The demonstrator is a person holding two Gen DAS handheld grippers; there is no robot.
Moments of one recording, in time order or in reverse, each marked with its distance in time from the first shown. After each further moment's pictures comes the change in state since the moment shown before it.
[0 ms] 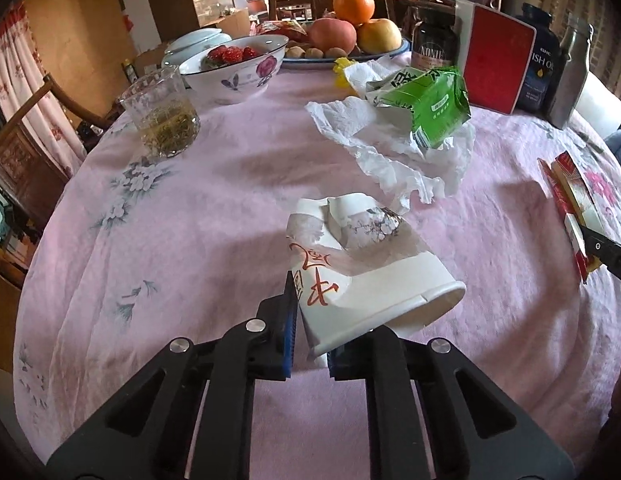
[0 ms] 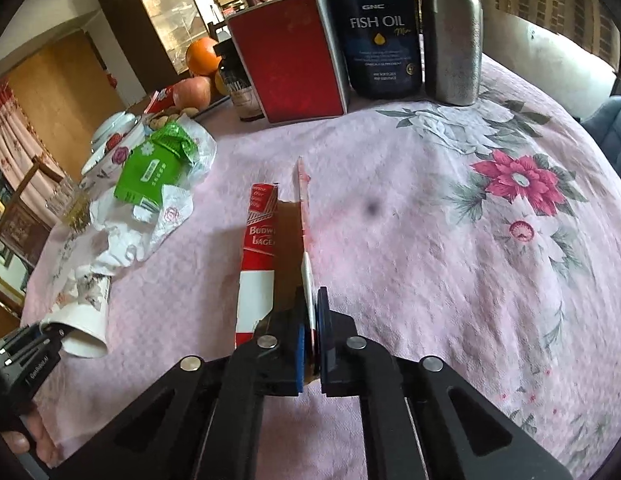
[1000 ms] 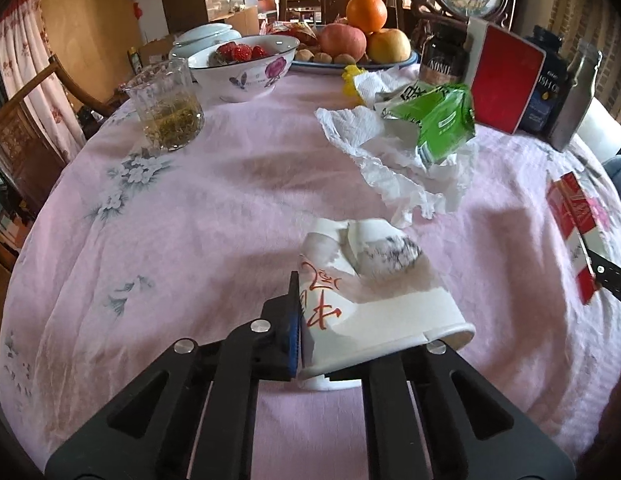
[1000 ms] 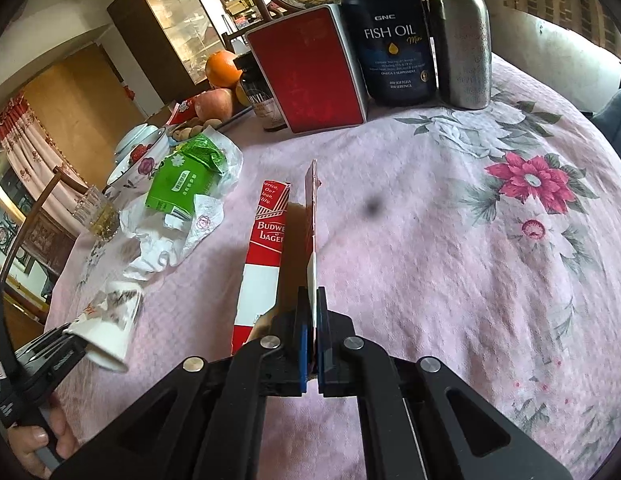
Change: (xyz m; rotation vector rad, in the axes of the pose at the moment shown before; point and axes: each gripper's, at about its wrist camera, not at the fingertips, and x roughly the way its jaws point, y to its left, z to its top) left arm -0.003 0.007 0.003 -0.073 -0.016 -0.036; right arm -0.011 0.005 -0.002 0.010 -0.023 0.082
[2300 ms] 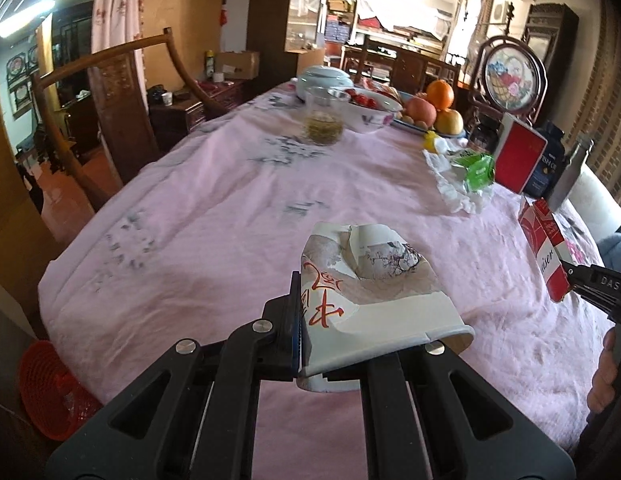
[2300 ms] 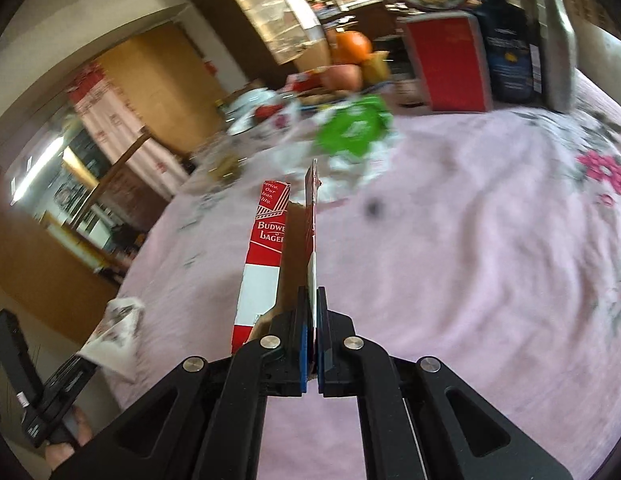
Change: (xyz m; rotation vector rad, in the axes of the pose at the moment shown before) left arm -0.134 0.104 -0.112 -0.259 -0.192 0.056; right arm -0.054 0.095 -0.052 -0.135 0.058 0.281
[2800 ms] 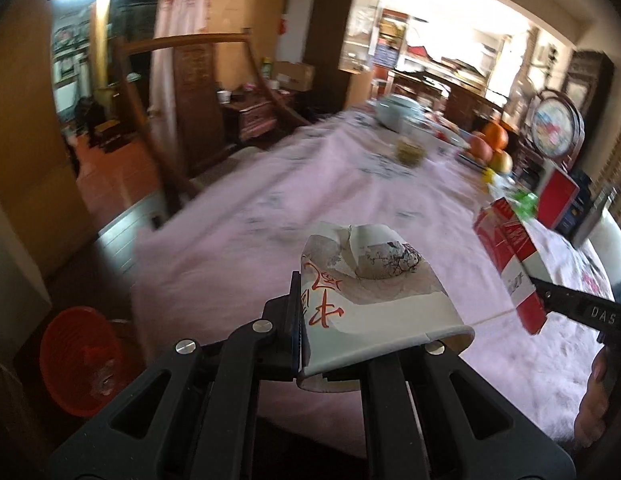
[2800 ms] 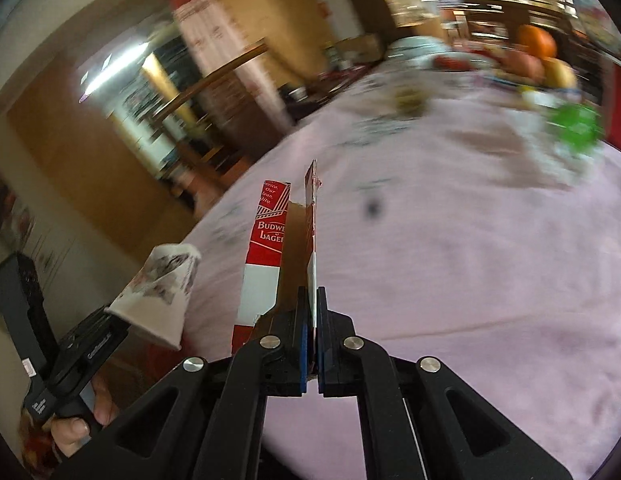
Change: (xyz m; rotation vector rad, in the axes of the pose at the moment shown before) left arm -0.061 0.119 -0.035 -0.163 -0.071 0.104; right arm 0.049 0.191 -0.059 -0.319 0.183 0.212
